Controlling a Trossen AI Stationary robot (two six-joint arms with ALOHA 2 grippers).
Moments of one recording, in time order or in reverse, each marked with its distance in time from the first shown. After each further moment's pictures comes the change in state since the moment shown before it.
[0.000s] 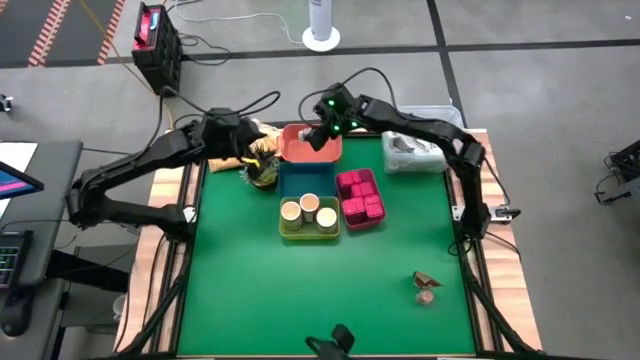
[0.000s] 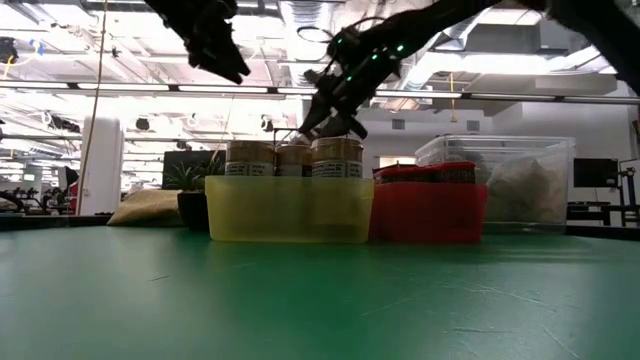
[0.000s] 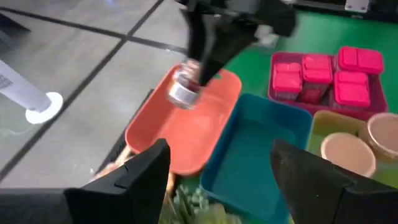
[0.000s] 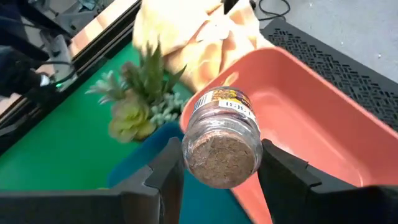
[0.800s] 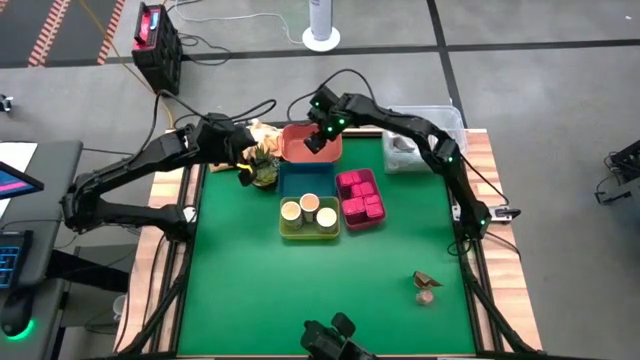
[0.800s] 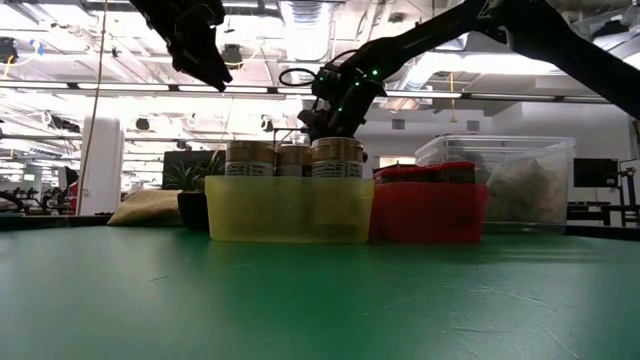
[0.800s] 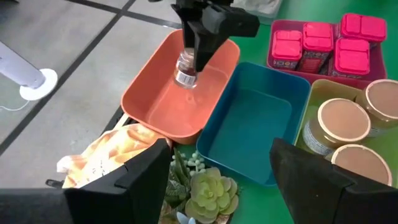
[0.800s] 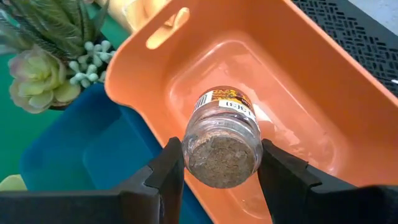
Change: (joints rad) left arm 0.002 -0.054 -0.032 -0.114 -0.002 -0.020; right arm -0.038 0.242 0.282 -0.326 0.018 -0.095
